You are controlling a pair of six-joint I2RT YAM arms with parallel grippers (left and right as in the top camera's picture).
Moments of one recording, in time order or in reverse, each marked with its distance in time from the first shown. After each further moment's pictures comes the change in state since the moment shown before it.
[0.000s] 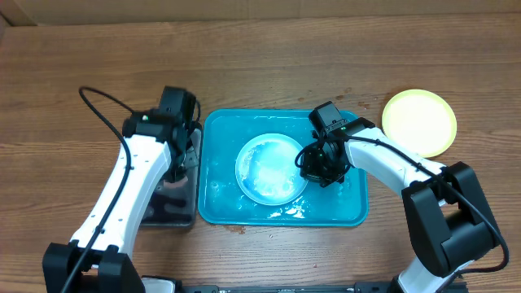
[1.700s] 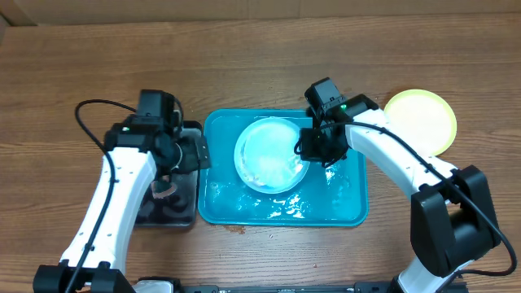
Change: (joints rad) left arm 0.068 -0.074 -0.039 0.087 0.302 0.227; right arm 0.000 0.000 0.251 -0.214 0.154 -0.182
